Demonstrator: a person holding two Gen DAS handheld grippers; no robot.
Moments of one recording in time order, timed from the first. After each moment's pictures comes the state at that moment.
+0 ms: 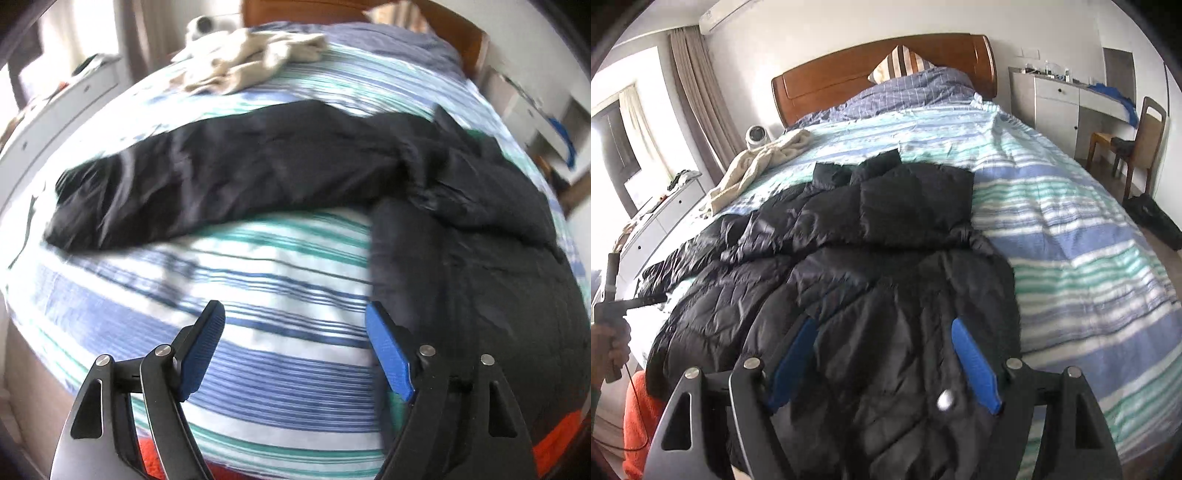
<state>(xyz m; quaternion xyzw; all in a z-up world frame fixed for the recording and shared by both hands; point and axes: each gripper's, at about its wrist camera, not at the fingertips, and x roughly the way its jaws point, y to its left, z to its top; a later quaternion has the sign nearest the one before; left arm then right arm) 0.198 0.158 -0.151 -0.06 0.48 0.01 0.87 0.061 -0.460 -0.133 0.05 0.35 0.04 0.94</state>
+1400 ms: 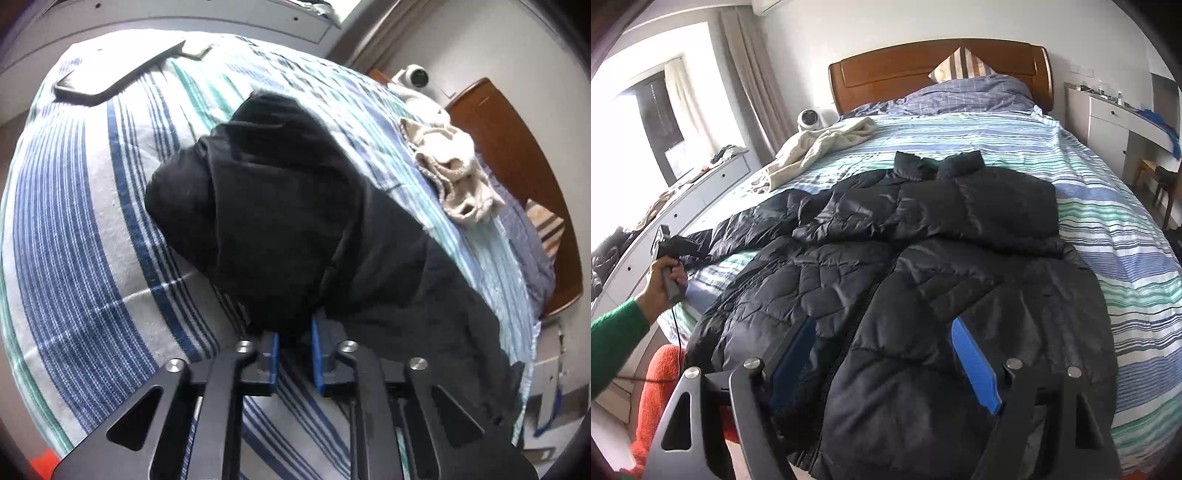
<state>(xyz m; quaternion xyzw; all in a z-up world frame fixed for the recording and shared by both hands) 0.254 0.354 -0.209 -0.40 0.37 0.23 0.81 0.044 -0.363 -0.131 0.01 0.34 0.13 0.93</state>
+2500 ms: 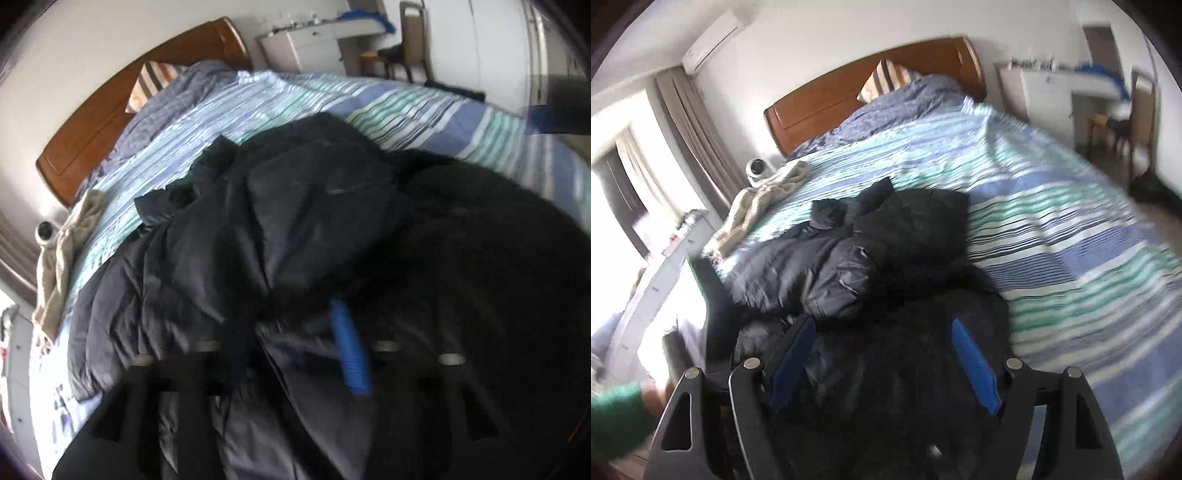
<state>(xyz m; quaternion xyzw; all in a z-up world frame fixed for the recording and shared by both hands) 0.211 -0.195 -0.149 0.26 0.34 -0.25 0.87 0.118 -0.506 -0.105 0.15 0.32 0.09 0.93</state>
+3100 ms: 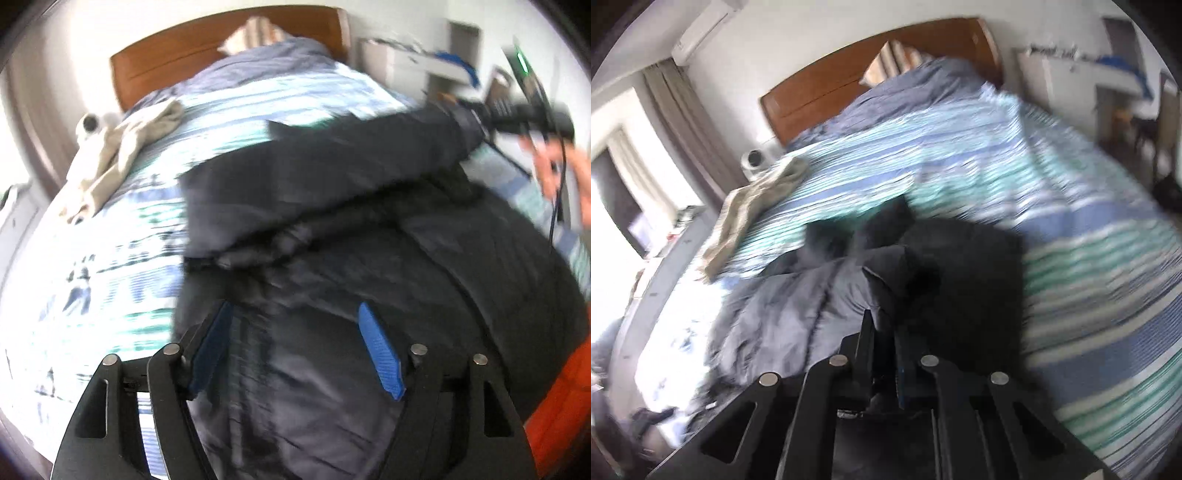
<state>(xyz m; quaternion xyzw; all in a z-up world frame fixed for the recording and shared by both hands) 0.212 -0.009 -0.114 0.09 0.40 -0.15 0.90 0.279 -0.488 -0.098 0.09 0.35 0.03 0.93</state>
